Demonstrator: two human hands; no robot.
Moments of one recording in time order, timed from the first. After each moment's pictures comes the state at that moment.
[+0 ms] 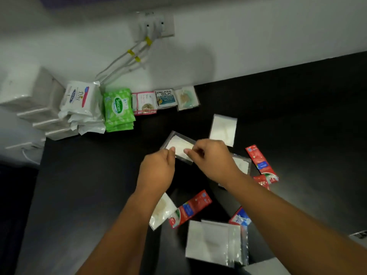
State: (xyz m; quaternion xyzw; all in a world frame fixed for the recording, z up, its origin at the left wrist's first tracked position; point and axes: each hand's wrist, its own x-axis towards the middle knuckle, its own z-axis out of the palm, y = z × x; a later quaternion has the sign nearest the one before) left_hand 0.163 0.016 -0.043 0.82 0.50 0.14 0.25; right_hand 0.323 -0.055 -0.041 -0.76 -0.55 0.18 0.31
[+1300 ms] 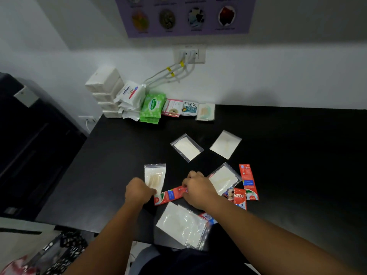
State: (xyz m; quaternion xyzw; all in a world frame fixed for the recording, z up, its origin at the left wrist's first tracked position) left_hand 0.113 -0.084 -0.079 0.48 0.81 0.04 0.32; right_hand 0.321 -0.126 -0.079 -0.63 -0.74 0.22 0.04
